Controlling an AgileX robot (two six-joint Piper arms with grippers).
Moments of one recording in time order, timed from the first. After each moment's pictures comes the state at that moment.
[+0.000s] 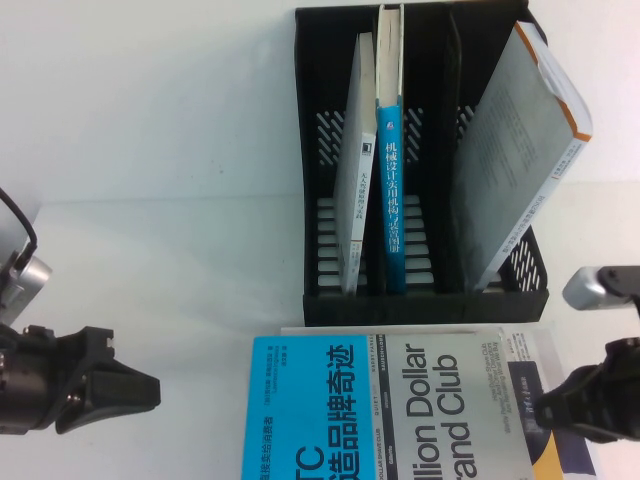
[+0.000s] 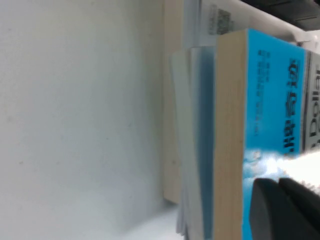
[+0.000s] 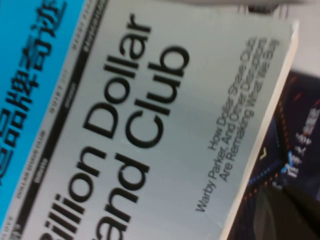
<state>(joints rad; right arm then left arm) 0.28 1.34 -0.63 0.78 0.57 -0.57 0.21 1.31 -0.70 -1.02 1.08 0.57</state>
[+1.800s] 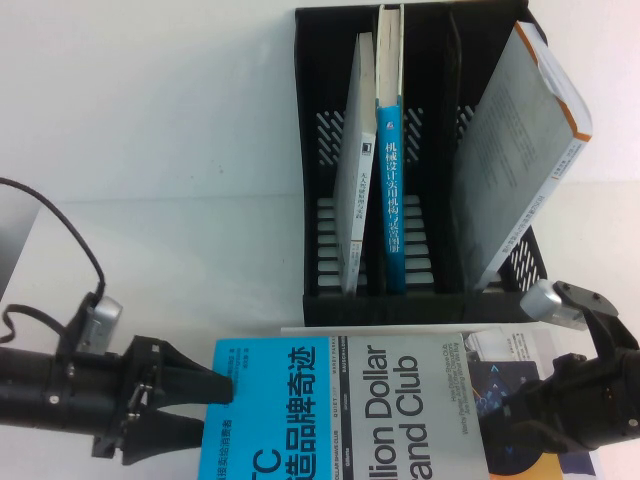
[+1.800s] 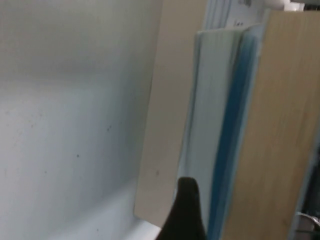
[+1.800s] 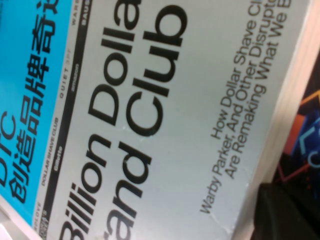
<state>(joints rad) 0.28 1.55 -0.63 1.18 0.70 -0.88 0.18 1.74 -0.70 -1.26 1.19 0.82</state>
